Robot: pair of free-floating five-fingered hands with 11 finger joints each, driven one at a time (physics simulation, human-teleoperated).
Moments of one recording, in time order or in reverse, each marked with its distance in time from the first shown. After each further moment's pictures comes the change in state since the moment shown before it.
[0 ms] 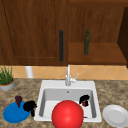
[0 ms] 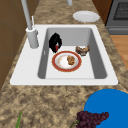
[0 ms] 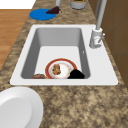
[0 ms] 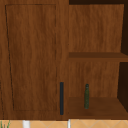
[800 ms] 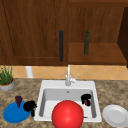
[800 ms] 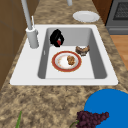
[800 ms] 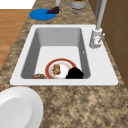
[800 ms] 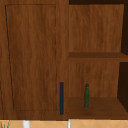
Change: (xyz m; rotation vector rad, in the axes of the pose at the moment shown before) left hand 0.000 0.000 0.000 0.000 0.000 0.000; right hand 0.002 -0.011 0.031 -0.077 -0.030 -0.028
